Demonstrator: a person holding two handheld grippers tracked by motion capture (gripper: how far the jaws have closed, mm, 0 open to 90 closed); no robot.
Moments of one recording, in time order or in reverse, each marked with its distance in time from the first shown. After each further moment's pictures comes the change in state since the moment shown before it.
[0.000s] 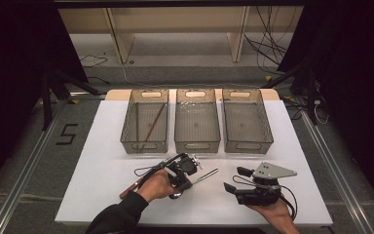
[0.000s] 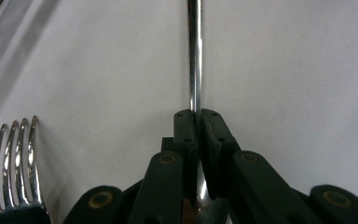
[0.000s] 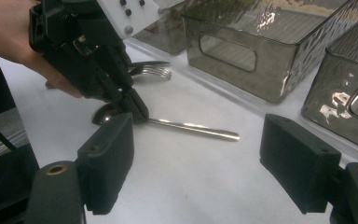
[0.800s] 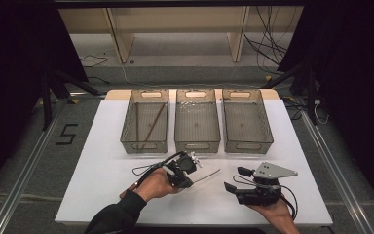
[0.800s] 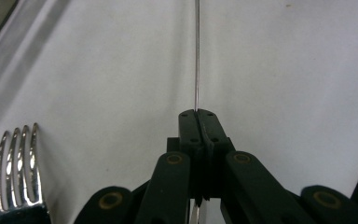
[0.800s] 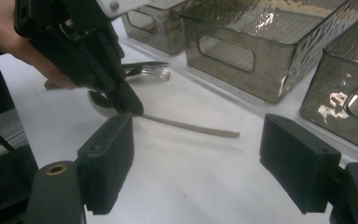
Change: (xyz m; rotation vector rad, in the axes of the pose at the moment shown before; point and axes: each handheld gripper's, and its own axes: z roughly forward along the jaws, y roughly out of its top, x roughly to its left) left arm 0.002 0.000 -0.014 -0.057 -0.040 -0.003; right arm -0.001 0.000 -0.001 -0.004 -0.002 0.003
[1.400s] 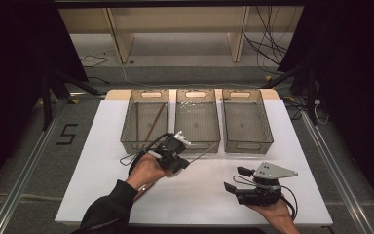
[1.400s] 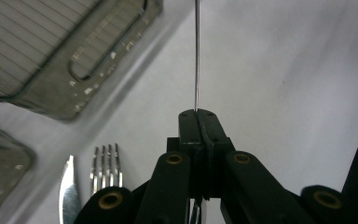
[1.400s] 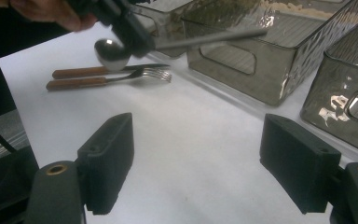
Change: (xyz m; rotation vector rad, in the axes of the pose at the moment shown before) left arm 0.033 0.004 -0.053 -0.208 0.017 -0.089; right arm 0.001 0.000 0.000 -0.008 0.002 -0.005
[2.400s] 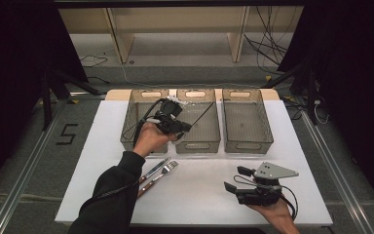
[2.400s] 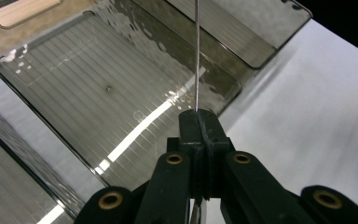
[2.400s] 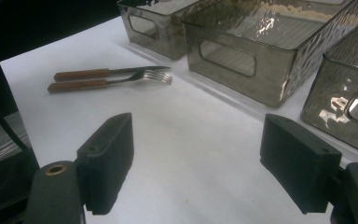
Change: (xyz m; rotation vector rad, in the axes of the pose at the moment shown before) left arm 0.053 0.059 -0.022 -0.198 0.044 -0.154; right arm -0.001 0.000 -0.001 -0.009 0.003 0.002
